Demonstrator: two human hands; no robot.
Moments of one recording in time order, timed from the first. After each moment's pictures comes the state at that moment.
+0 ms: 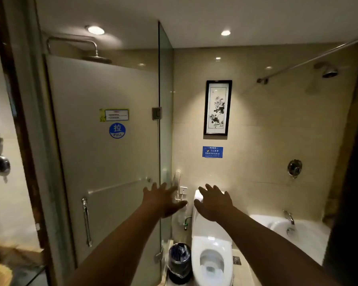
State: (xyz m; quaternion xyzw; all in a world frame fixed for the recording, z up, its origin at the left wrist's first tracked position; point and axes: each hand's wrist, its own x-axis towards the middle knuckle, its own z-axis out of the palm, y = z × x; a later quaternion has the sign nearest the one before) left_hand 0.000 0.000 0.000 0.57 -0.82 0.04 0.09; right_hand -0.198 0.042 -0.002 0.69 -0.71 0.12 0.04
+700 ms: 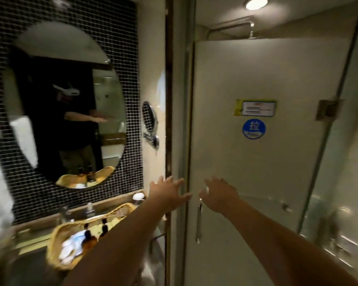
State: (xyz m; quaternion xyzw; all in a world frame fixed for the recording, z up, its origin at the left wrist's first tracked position) left_hand 0.295 -0.105 -0.023 0.84 -0.53 0.07 0.10; right_hand 0.123 -0.211 -0.009 0.91 -0.40 0.10 -0.04
